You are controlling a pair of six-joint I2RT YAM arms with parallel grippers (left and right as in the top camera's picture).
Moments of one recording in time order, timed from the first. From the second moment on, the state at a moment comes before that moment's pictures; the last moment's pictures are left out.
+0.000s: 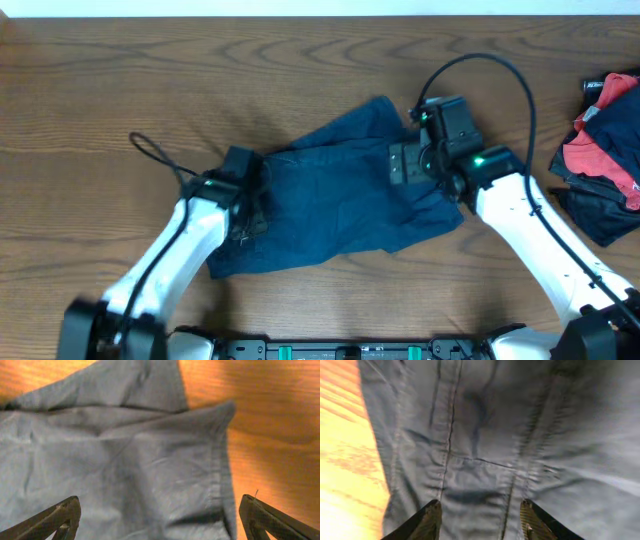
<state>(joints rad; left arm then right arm) -0.28 1.39 0.82 -0.86 -0.08 -0.64 0.33 1.50 1.07 -0.60 0.02 0.21</state>
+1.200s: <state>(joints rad) -0.28 1.23 0.81 -0.91 -0.08 -0.62 0.26 2.02 1.50 -0.78 -0.04 0.06</state>
